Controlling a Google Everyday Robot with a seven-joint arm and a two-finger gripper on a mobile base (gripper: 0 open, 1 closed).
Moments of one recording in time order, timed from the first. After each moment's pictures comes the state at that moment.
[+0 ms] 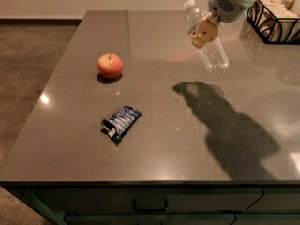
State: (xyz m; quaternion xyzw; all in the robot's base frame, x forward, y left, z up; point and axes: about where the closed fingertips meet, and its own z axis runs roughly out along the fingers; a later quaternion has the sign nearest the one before) arm 0.629 -0.148 0.982 -0.46 0.85 0.00 0.26
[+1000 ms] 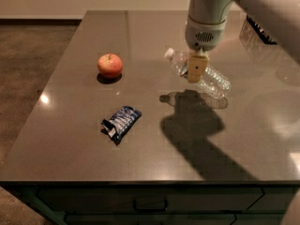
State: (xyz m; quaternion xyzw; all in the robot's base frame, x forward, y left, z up) arm 0.578 -0.131 0.908 -0.63 0.78 -0.04 0.04
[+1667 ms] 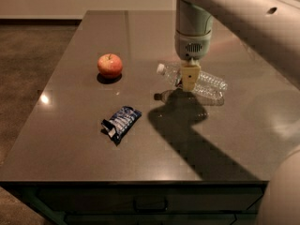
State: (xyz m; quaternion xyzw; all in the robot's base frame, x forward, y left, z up) arm 0.583 -0.116 0.875 -0.67 0.74 -0.04 0.00
